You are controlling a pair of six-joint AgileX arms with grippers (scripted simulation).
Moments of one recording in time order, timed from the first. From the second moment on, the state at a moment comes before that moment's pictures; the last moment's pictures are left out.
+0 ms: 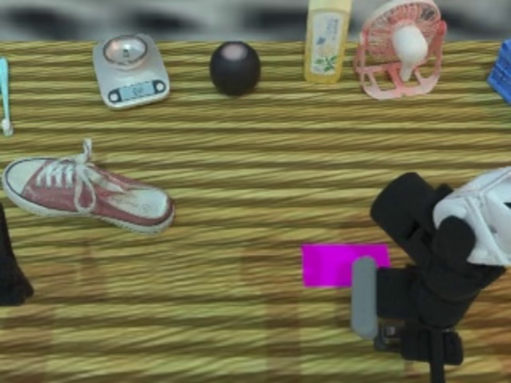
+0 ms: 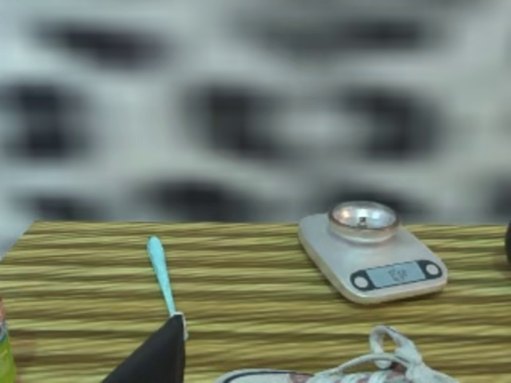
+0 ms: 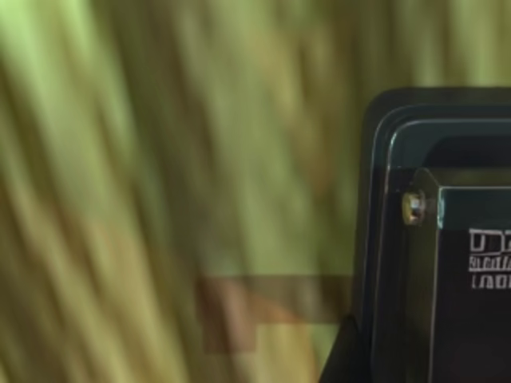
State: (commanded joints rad) left arm 0.00 0.00 0.00 0.00 0.00 0.00; right arm 0.59 1.79 0.84 -0.63 0.00 -0.84
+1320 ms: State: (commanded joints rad) left arm 0.00 0.00 0.00 0.00 0.00 0.00; right arm 0.60 1.62 1.09 -1.05 -0.01 -0.86
